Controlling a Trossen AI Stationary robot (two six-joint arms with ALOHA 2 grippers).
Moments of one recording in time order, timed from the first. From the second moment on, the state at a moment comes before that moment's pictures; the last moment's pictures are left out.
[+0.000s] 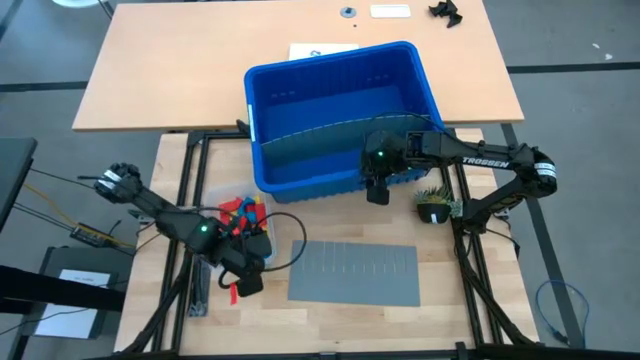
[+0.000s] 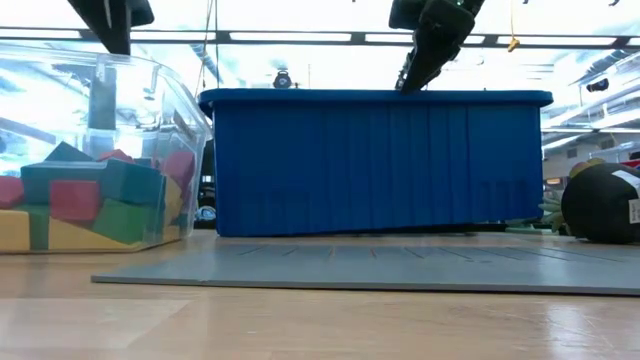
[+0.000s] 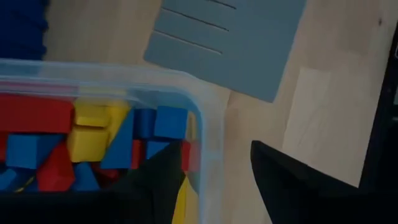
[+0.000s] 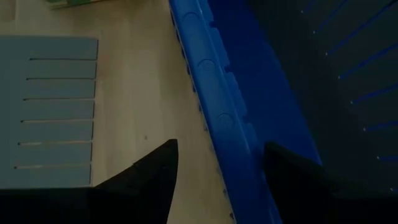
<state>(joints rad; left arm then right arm) -0.54 1.42 1.27 -1.07 -0.23 -0.77 -0.21 1.40 1.32 -0.86 0.07 -0.15</state>
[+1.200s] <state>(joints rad) -0.55 1.51 1.22 -1.58 -0.41 -0.69 -0.21 1.40 1.32 -0.84 0.00 -0.26</state>
